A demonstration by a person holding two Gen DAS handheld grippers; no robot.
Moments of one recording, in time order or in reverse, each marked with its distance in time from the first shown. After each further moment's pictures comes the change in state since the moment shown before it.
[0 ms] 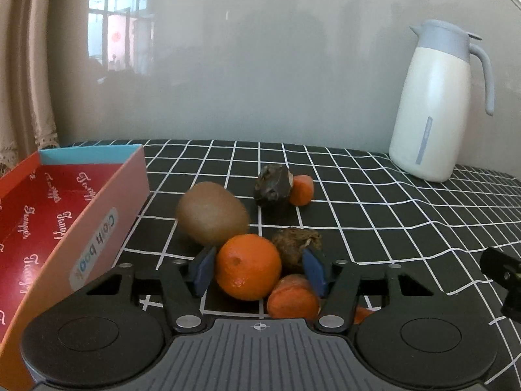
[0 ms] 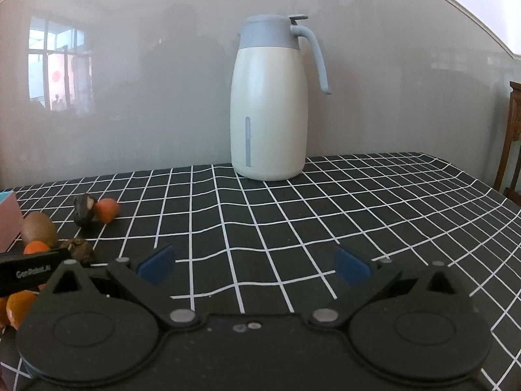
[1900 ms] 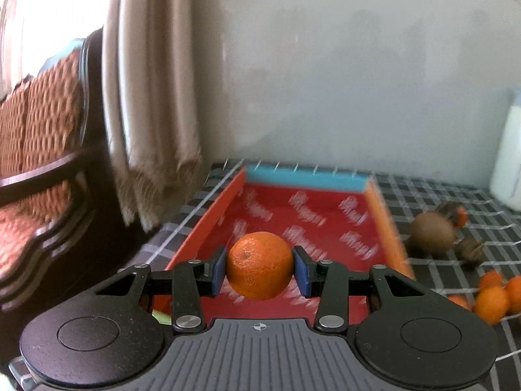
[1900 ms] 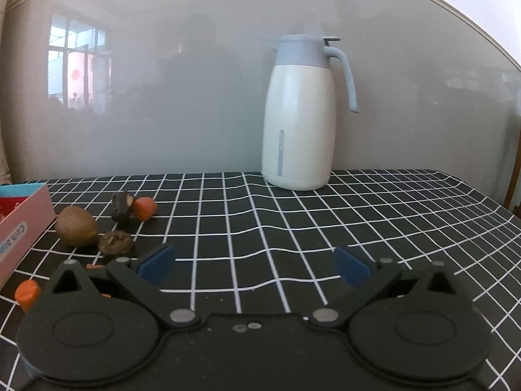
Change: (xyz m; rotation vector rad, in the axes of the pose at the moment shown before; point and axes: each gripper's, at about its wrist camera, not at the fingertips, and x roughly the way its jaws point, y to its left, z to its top) left arm -0.076 0.188 -0.006 -0.082 -0.055 0.270; right arm -0.026 0.033 -0.004 -0.060 -0.038 0.053
